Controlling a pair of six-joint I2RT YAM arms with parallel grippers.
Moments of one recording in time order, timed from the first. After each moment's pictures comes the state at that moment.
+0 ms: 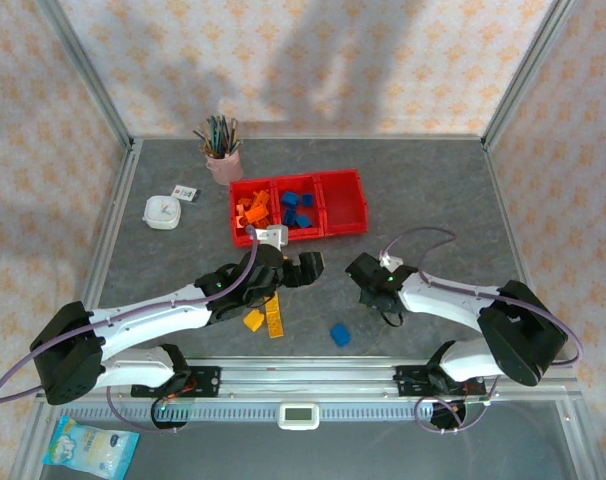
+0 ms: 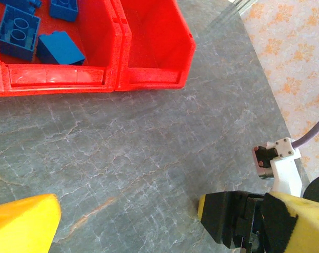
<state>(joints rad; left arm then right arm) -0.89 1.21 0.68 -0.01 -0.22 -0.85 0.76 1.35 0.61 -0.58 0.31 0.98</state>
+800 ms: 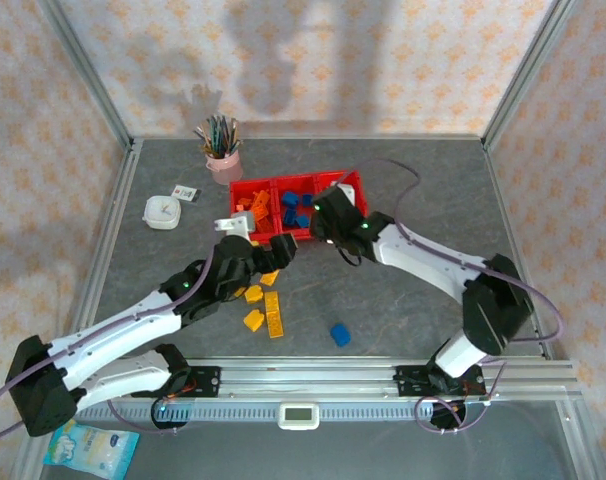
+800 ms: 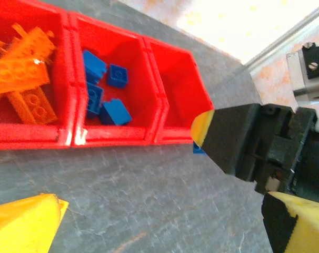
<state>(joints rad) -0.76 0.98 0.69 -0.17 -0.30 -0.83 0.76 1.61 1.23 -0.47 0.26 0.70</state>
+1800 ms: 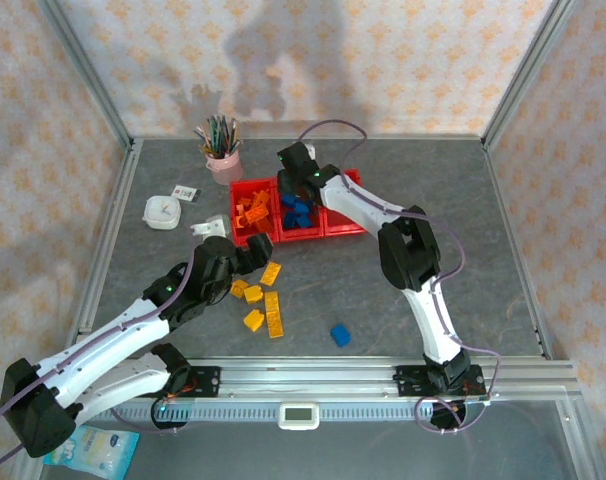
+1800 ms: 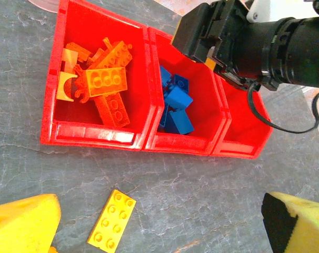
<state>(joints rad) -0.66 0.89 0.64 -0.31 -0.34 -0.83 0.66 2.25 1.95 -0.54 0.23 0.53</state>
